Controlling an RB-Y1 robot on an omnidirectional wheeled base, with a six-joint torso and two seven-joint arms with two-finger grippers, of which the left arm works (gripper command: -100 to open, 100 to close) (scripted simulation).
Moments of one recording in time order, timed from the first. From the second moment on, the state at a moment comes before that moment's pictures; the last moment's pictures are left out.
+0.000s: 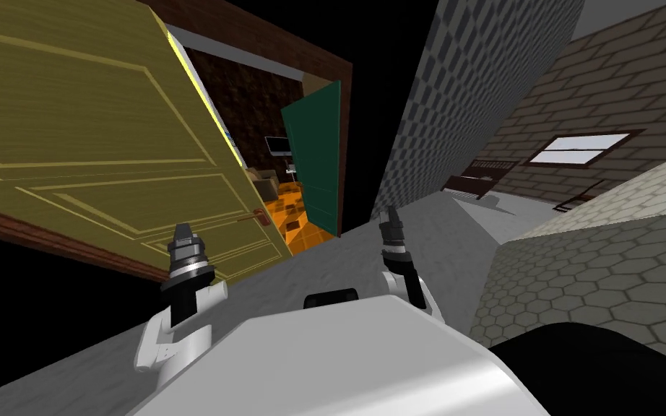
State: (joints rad) arm 0.15 0.09 0.66 -1.83 -0.14 -0.42 -0.09
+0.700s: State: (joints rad) arm 0.06 0.09 0.83 -1.72 -0.17 -0.40 -0.07
